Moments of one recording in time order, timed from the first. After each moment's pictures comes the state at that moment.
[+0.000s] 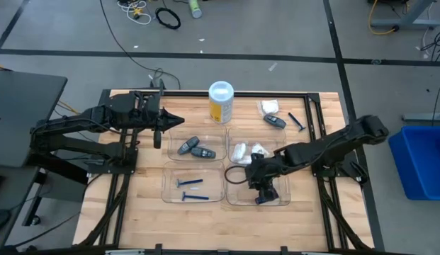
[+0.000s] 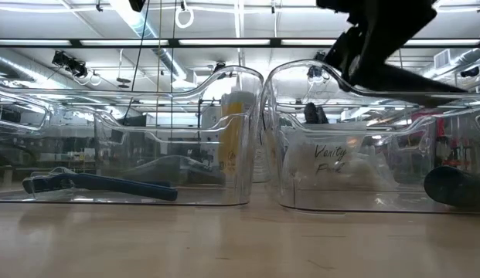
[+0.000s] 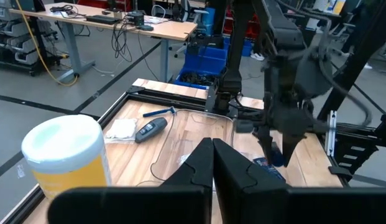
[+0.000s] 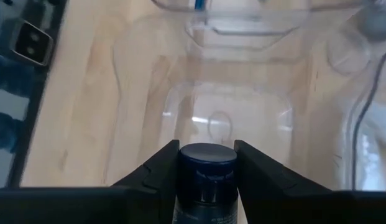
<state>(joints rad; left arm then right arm) 0.13 0.85 1.01 -0.35 -0.03 -0.12 0.31 1.48 1.05 -0.57 -0.06 0.22</state>
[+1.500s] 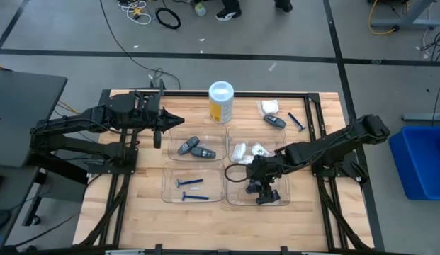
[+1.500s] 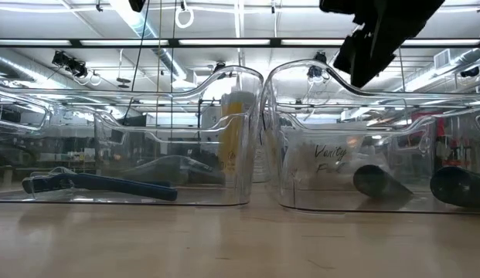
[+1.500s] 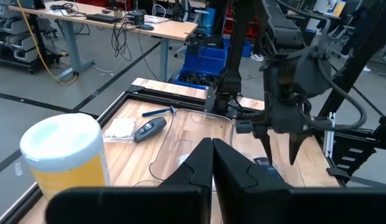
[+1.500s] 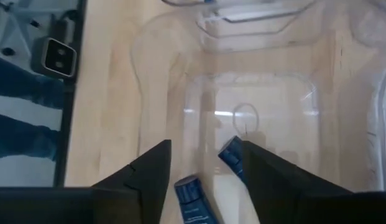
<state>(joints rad) 0.13 0.85 1.01 -0.35 -0.03 -0.14 0.31 1.47 1.05 -0.59 -0.13 0.35</state>
